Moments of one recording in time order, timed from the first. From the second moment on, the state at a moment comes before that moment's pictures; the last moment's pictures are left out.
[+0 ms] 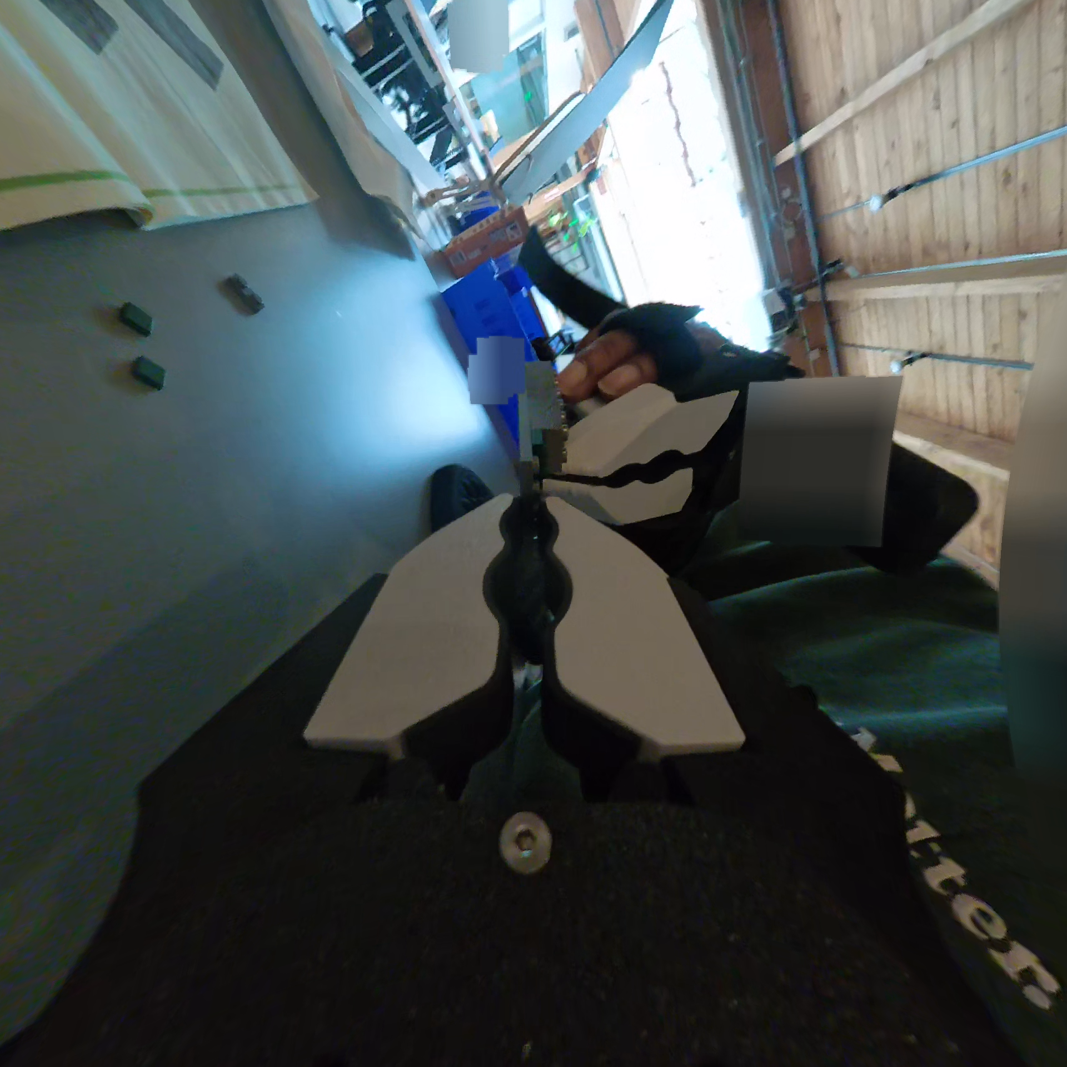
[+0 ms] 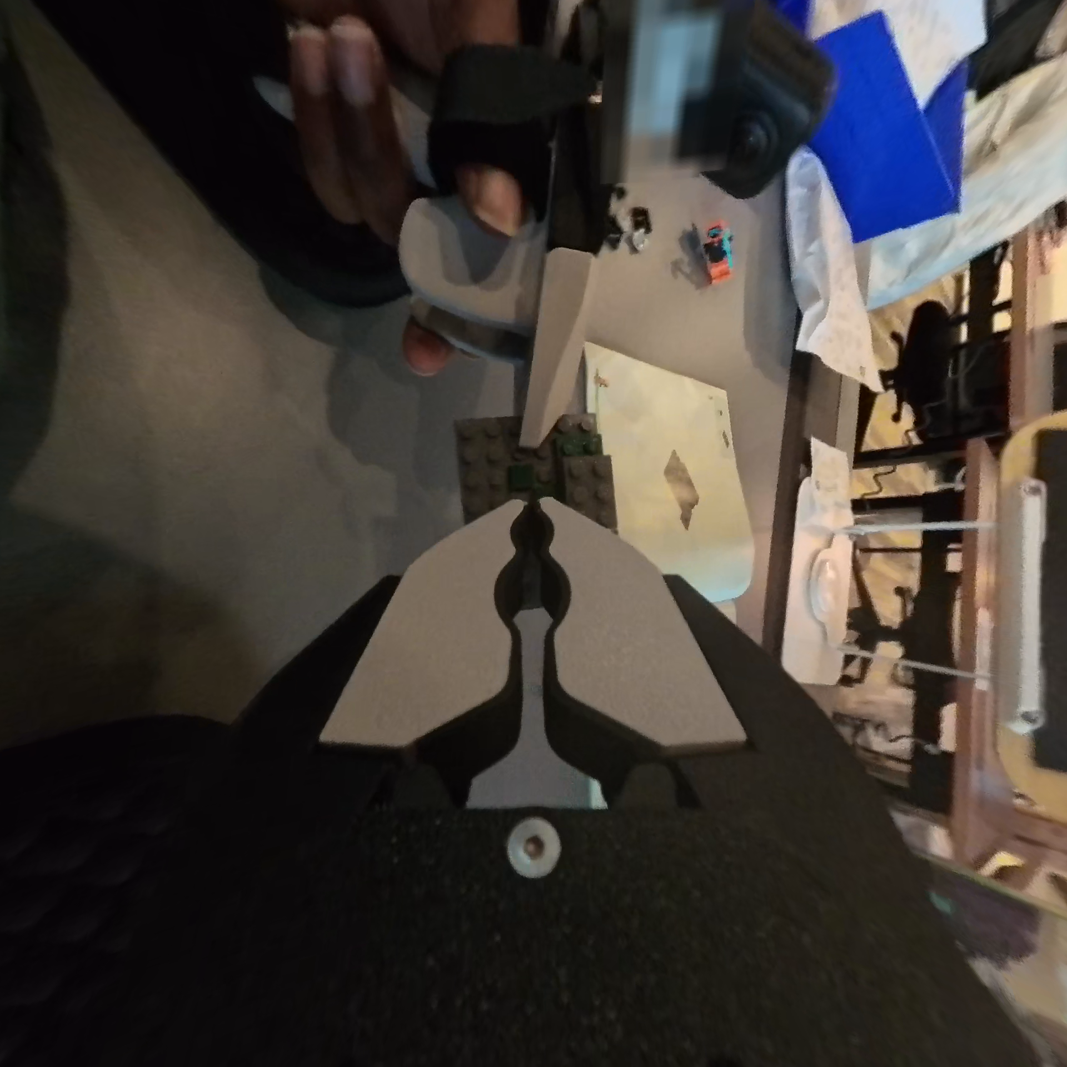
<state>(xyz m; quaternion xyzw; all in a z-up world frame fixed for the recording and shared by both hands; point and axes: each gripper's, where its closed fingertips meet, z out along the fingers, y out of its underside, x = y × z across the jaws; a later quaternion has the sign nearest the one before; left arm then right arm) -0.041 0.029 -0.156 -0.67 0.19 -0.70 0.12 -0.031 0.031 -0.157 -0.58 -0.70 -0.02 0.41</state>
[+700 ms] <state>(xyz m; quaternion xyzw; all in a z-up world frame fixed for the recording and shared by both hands) -0.039 0.015 -0.149 -0.65 0.21 -0.72 0.08 -0.028 0.028 -0.144 -0.62 -0.64 0.16 0.42</state>
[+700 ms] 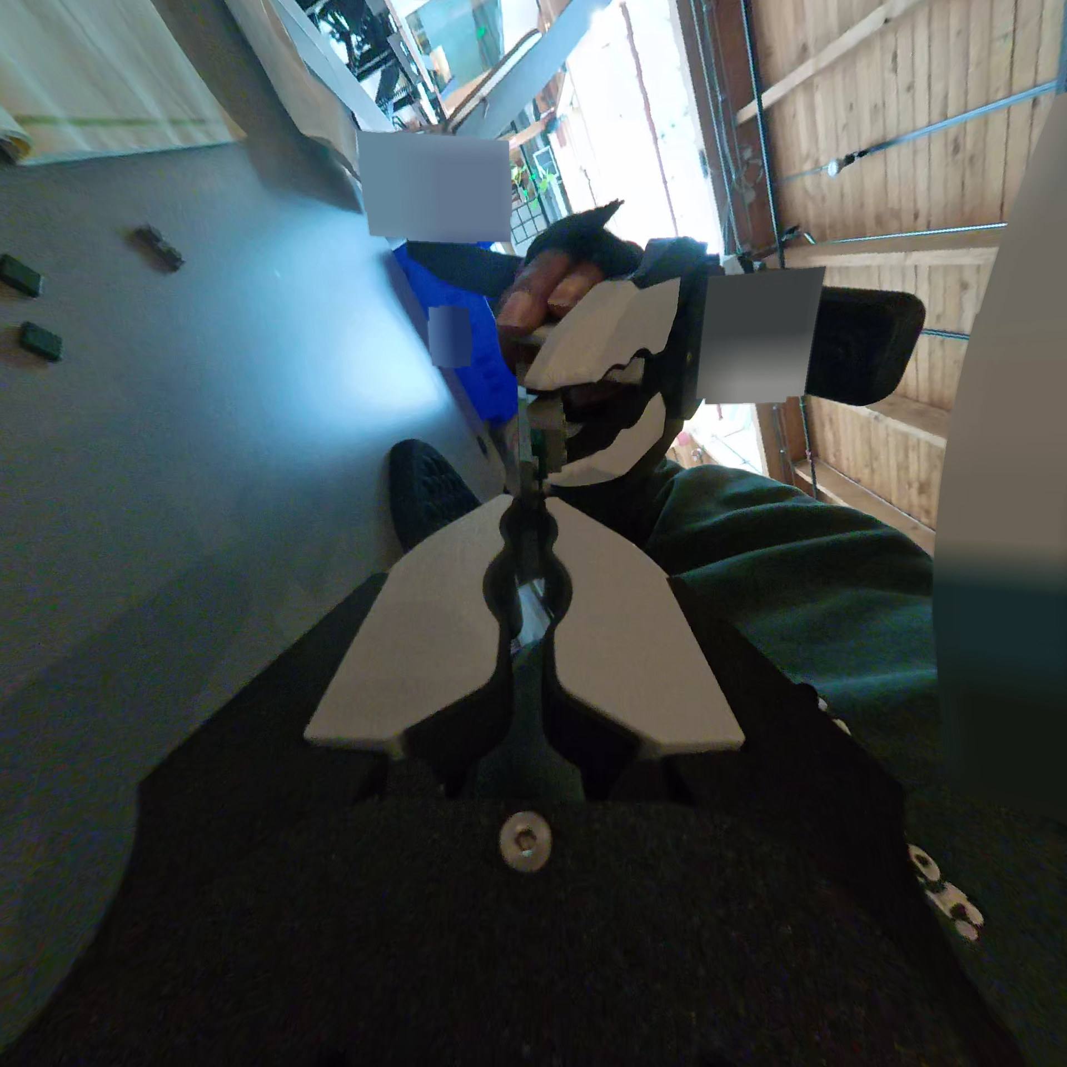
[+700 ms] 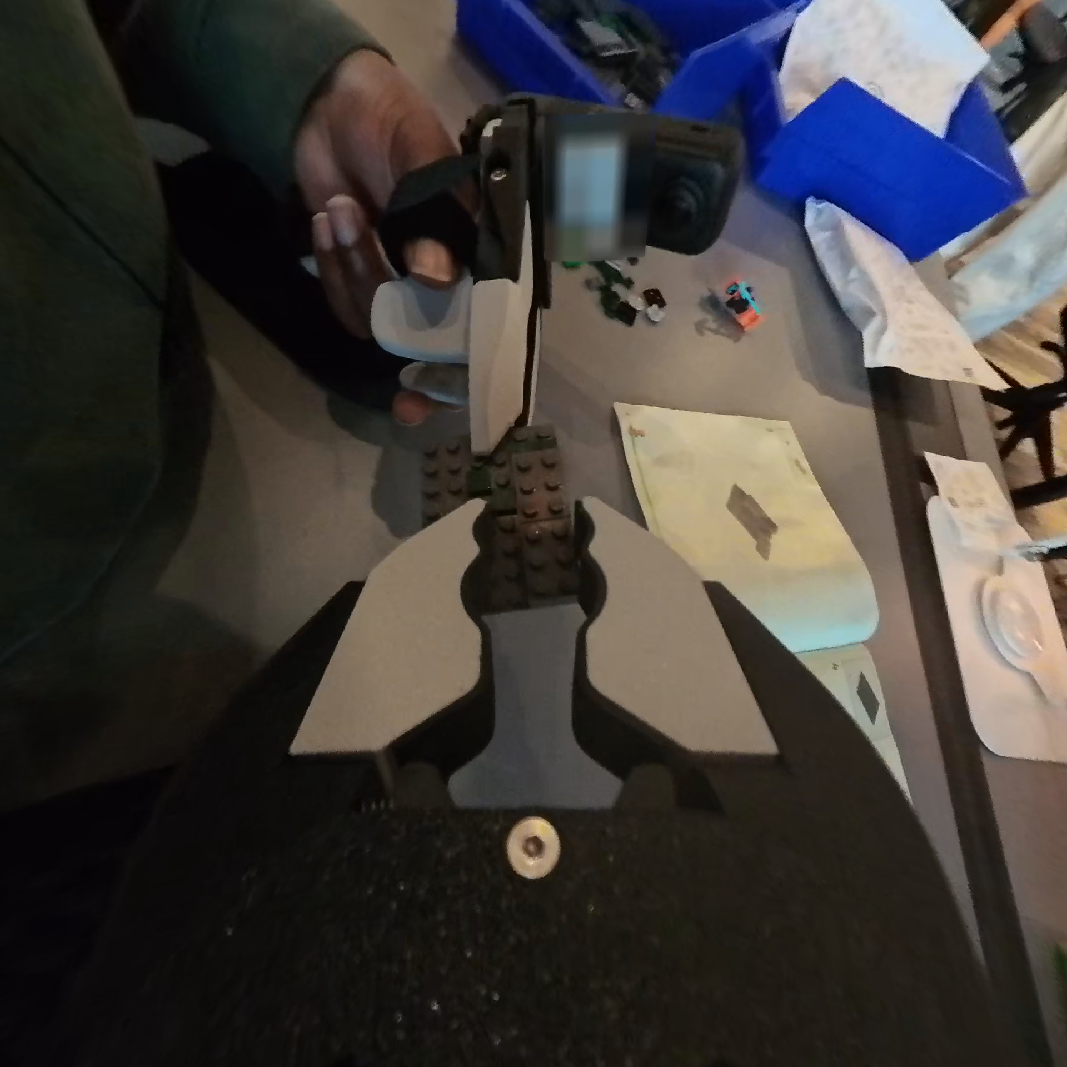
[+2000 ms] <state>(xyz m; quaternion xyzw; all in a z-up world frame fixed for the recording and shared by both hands) -0.038 0.008 -0.150 -0.65 0.21 -0.73 0.05 -0.028 0.019 -0.146 -0.61 -0.67 0.16 0.40</state>
